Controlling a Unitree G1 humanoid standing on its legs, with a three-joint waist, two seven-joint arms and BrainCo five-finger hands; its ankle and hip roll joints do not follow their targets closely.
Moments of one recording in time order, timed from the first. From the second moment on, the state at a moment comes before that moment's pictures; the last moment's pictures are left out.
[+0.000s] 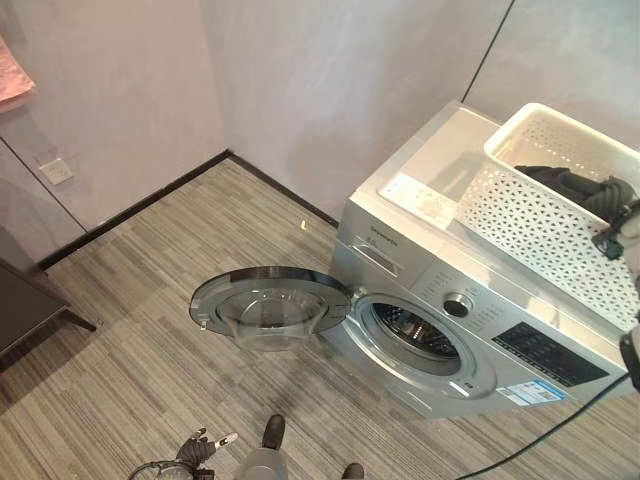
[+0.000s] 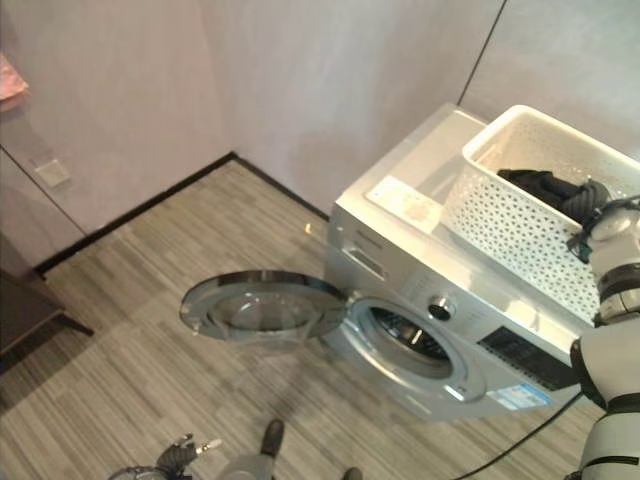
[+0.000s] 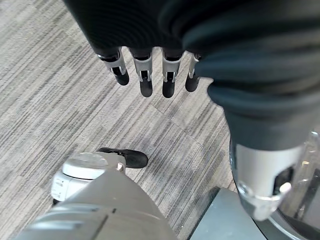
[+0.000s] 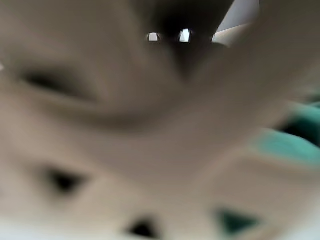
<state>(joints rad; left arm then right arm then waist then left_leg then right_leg) 0.00 0.30 -0.17 1.16 -0.30 -0.09 0.03 -1.10 -0.95 0.54 1.22 -0.06 0.04 0.04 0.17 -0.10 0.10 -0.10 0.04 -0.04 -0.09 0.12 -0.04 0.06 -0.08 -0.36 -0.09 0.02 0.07</state>
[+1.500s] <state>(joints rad) 0.06 0.38 -0.18 0.58 -0.30 -0.13 0.11 -1.37 -1.20 0.26 0.35 -0.05 -0.05 -0.54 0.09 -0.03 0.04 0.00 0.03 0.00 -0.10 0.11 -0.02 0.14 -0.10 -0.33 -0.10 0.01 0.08</state>
